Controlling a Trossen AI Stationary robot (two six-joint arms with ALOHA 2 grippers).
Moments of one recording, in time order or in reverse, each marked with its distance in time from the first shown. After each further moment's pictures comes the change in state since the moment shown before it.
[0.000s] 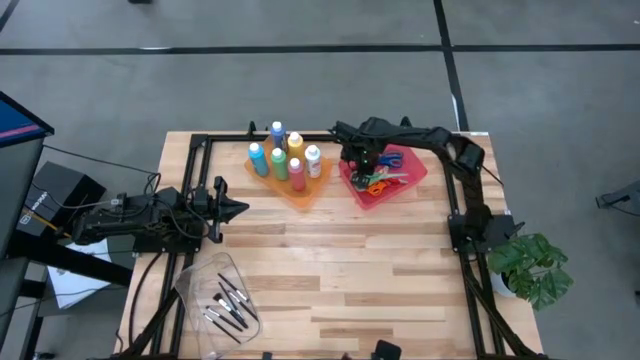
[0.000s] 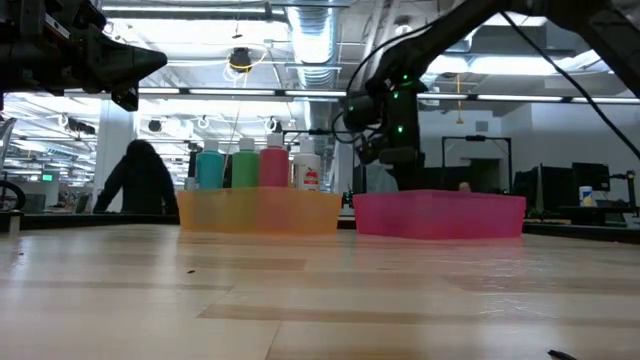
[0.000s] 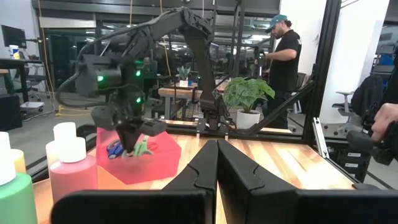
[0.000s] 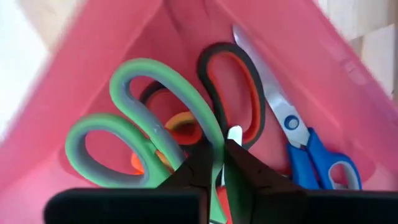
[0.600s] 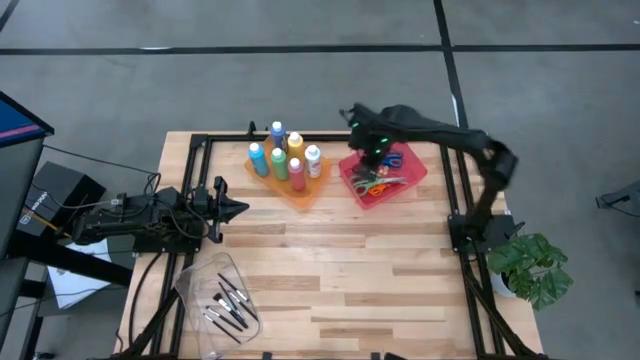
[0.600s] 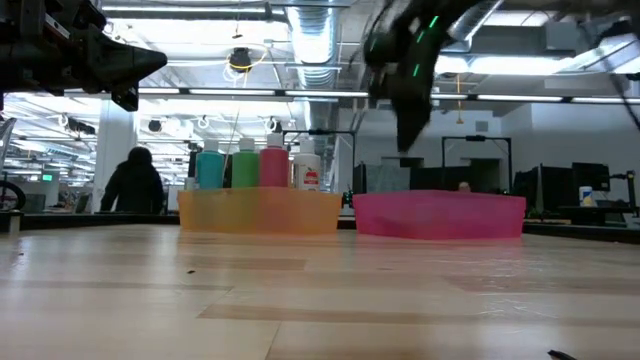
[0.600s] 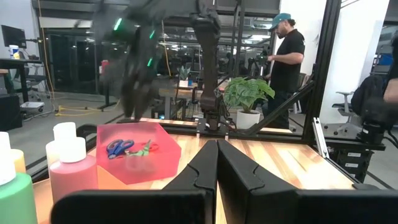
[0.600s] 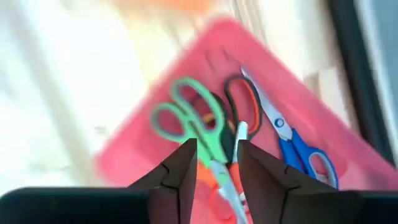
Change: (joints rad) left arm 0.000 0.000 0.000 0.000 0.000 0.000; right arm 0.004 -0.203 -0.001 -0.017 -0.102 -0.005
